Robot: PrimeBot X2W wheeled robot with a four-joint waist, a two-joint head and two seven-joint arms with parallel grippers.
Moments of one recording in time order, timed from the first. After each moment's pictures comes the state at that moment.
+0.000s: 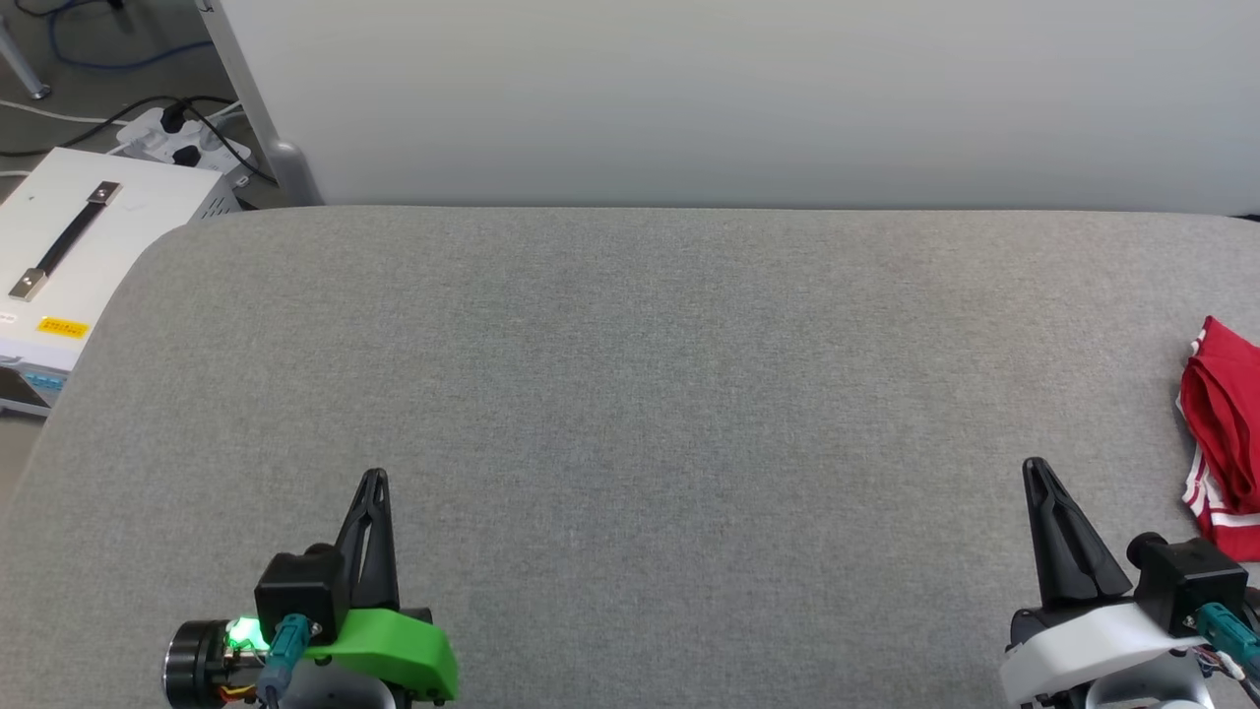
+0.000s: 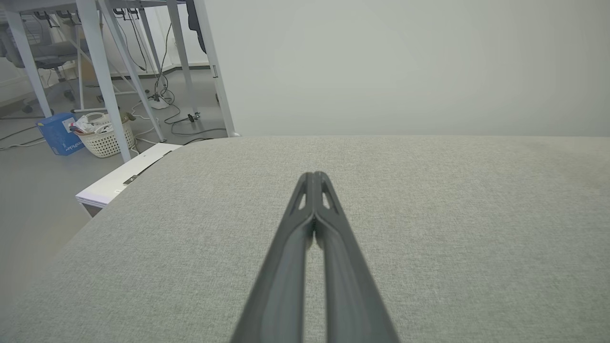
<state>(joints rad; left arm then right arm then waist) 0.03 0.08 -0.06 0.06 -0.08 0.03 -0.18 0.07 -0.08 -0.02 0.00 0.13 0.13 -0.19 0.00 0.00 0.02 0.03</state>
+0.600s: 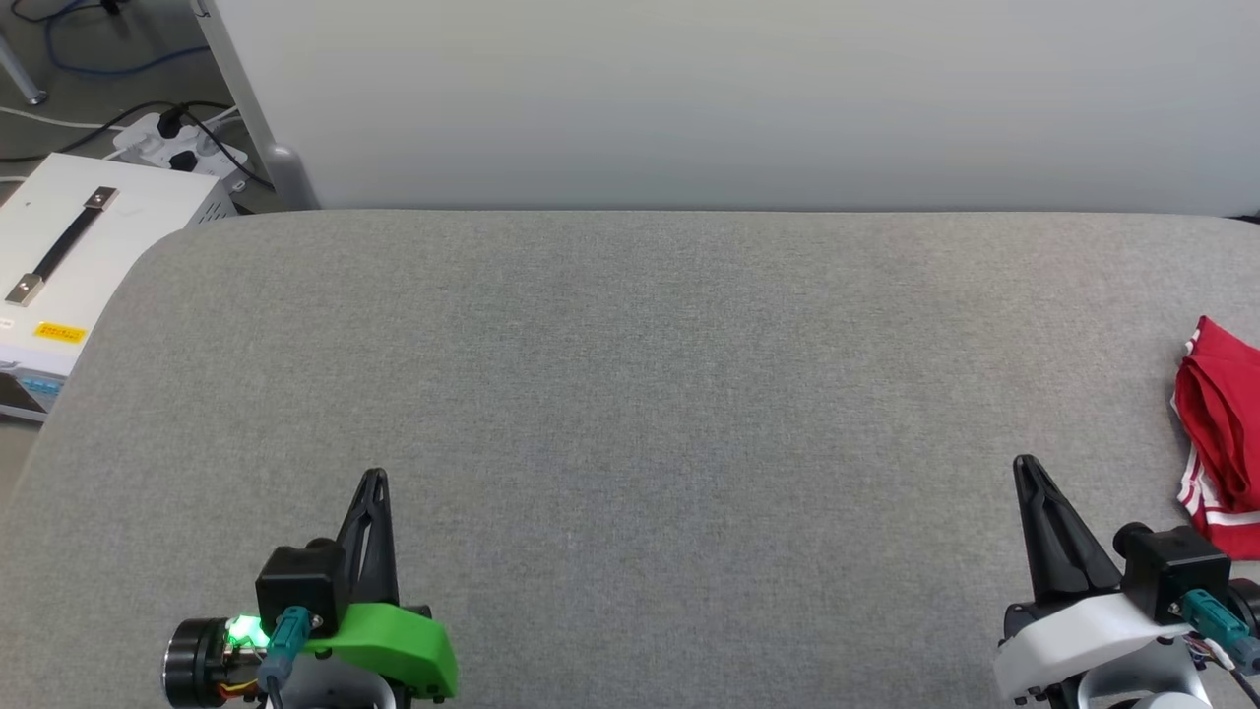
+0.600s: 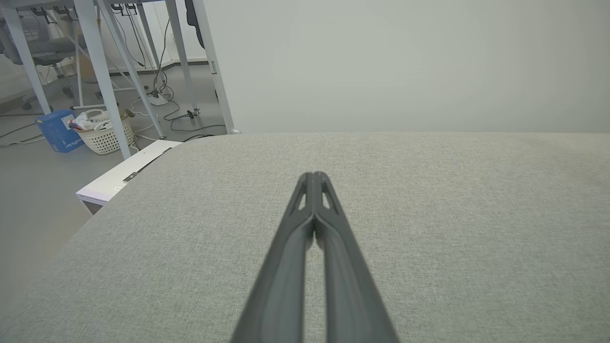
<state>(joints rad) 0.03 0.07 -0.05 0.05 -0.06 0.03 -0.15 0.06 -0.08 -0.01 0.00 0.10 0.13 -0.15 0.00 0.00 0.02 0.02</state>
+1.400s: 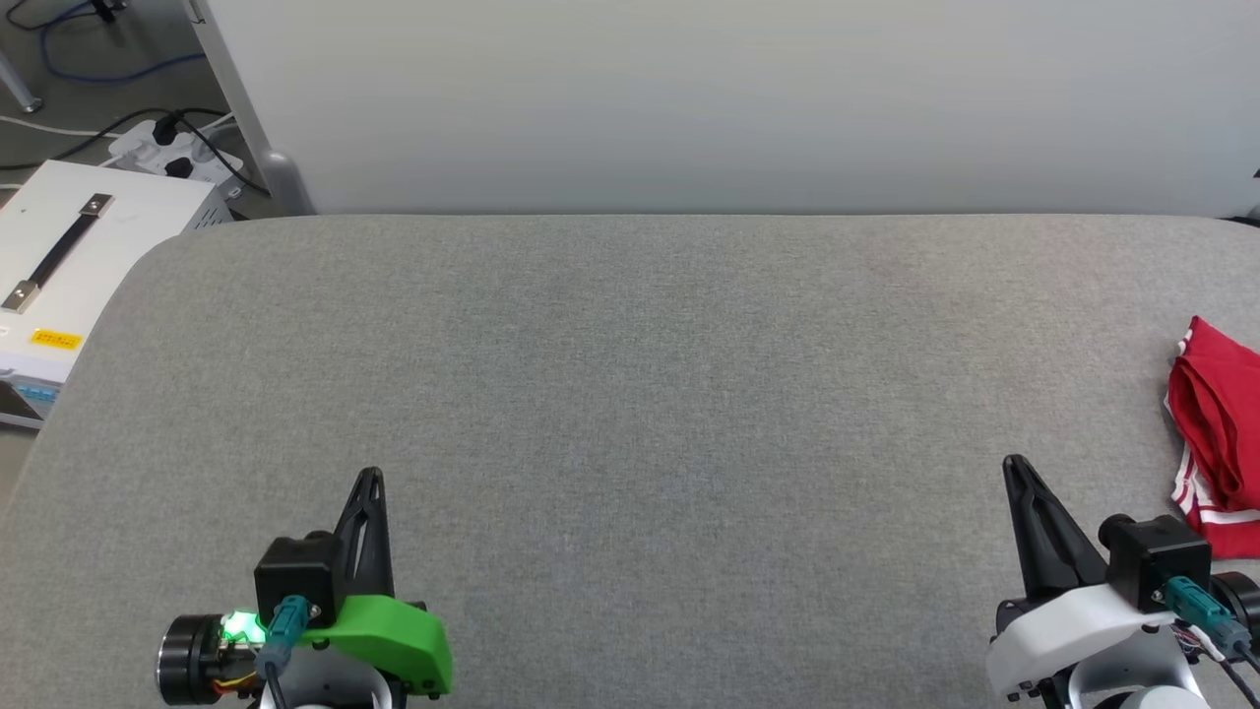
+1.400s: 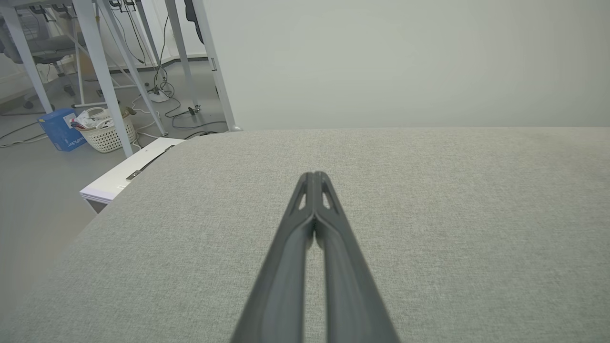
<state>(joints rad) 0.03 0.07 -0.03 0.04 -0.04 0.02 -0.10 0.05 -0.07 -0.01 0.00 0.07 0.13 -0.10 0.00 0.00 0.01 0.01</state>
